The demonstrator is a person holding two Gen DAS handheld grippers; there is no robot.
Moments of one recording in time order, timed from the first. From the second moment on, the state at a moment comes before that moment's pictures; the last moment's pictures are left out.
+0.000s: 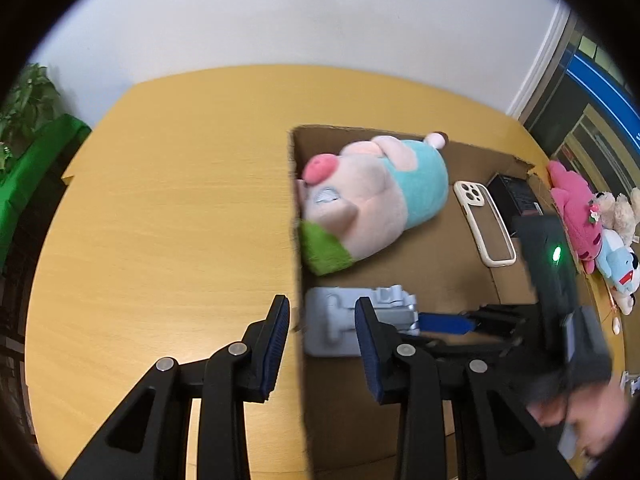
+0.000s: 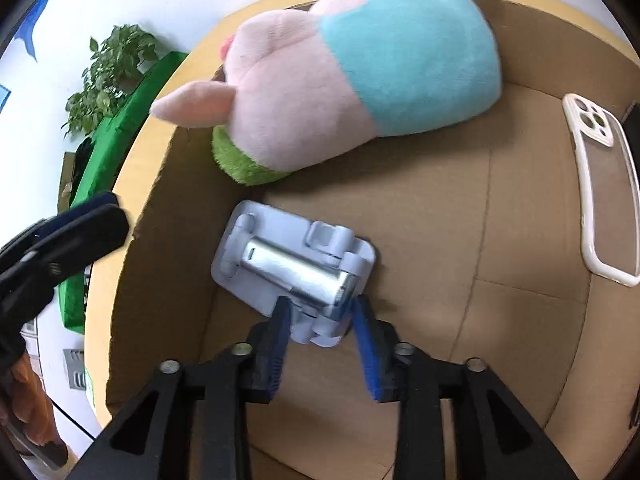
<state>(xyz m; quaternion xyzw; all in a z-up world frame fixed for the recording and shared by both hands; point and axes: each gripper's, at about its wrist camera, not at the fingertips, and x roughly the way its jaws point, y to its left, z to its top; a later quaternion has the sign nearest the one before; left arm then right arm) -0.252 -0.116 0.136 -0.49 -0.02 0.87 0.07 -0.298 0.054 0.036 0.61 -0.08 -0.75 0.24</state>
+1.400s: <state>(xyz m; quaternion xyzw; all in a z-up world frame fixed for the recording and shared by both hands) -0.138 -0.080 0.163 -0.32 0.00 0.95 0.03 -0.141 0.104 0.180 0.33 0.03 -0.93 0.14</state>
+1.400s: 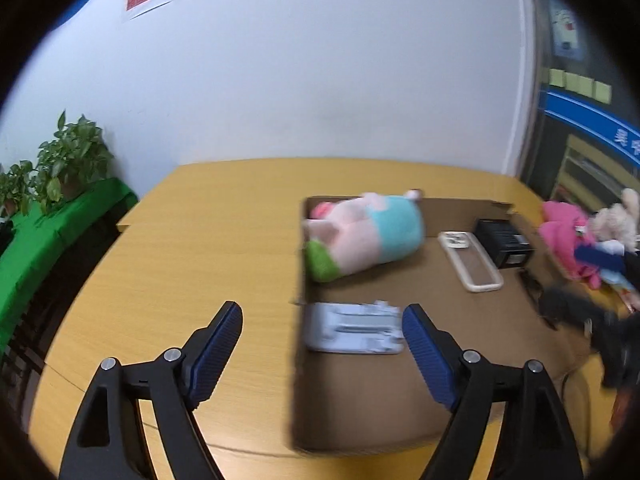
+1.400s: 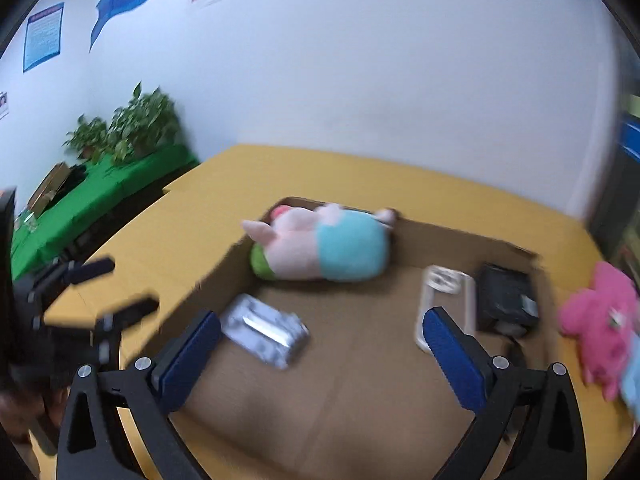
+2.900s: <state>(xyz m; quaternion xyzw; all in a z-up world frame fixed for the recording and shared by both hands) -0.098 0.002 0.074 -0.22 0.02 0.97 0.01 -0.082 0.198 0.074 0.23 -0.01 -0.97 0.04</state>
